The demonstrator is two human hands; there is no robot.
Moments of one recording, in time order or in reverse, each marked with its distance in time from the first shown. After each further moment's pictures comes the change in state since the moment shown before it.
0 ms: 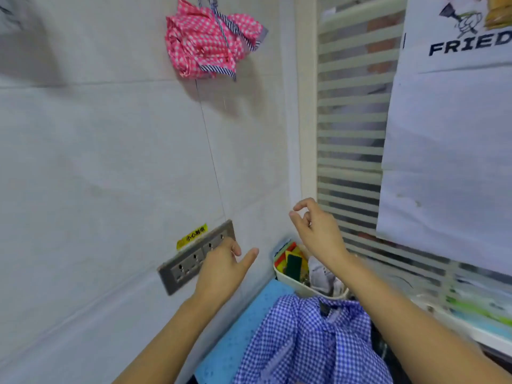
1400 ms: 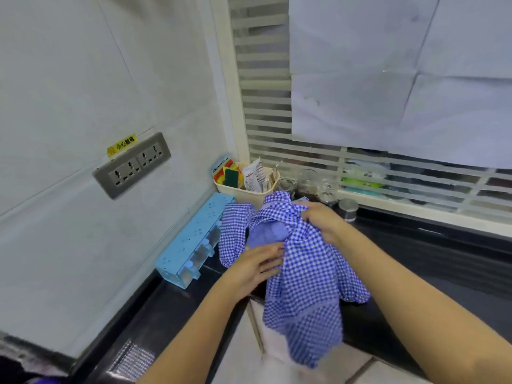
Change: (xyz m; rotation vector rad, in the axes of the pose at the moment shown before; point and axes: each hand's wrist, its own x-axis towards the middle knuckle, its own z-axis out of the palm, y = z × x) left_hand -0.218 0.009 0.137 -1.032 -0.914 -0.653; right_hand -0.227 0.085 -0.079 0.693 -0.277 0.969
